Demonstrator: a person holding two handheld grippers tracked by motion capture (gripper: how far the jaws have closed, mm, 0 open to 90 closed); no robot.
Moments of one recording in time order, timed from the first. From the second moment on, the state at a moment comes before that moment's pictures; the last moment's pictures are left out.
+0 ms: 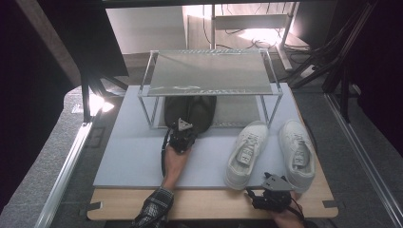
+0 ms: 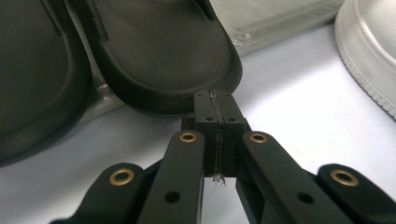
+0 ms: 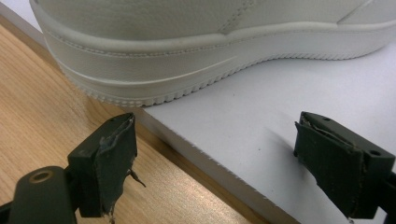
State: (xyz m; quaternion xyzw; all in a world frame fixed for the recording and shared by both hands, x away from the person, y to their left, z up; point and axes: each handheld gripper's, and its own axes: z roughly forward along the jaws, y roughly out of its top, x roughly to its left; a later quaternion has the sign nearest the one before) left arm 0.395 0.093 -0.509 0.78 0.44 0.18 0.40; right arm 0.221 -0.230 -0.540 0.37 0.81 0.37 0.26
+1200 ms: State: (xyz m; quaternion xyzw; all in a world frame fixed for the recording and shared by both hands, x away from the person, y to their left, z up) left arm 0.404 0.086 -0.498 0.78 0.44 0.19 0.41; right arm 0.222 -0.231 -0.540 0.37 0.81 0.37 0.26
